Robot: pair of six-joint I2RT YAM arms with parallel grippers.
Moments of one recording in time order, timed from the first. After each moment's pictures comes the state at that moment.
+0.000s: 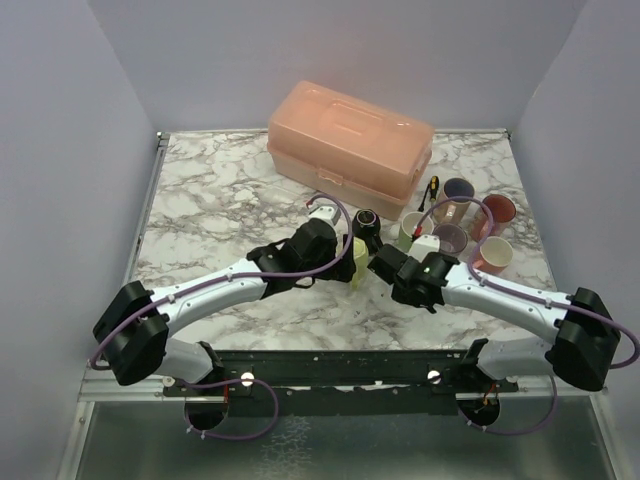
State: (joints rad) left arm -0.92 1.36 0.91 -0.24 -0.14 -0.62; right arm 0.91 1.26 0.85 -0.91 0.53 1.14
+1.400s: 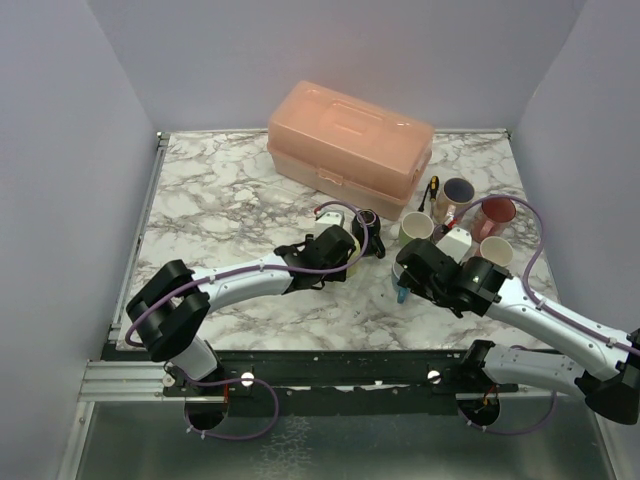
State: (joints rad) left arm -0.94 1.56 0.96 -0.26 -0.34 -0.65; right arm 0.91 1.00 0.90 -0.98 0.56 1.20
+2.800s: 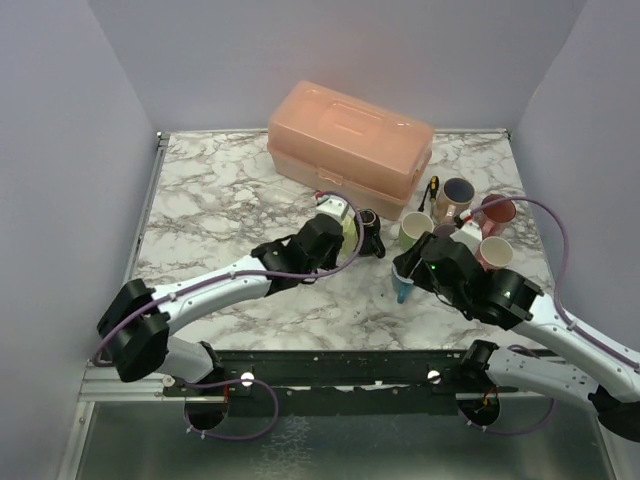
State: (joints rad) left arm -0.94 1.43 0.97 -0.24 -0.32 -0.42; right arm 0.91 0.86 0.89 -0.82 0.53 1.12
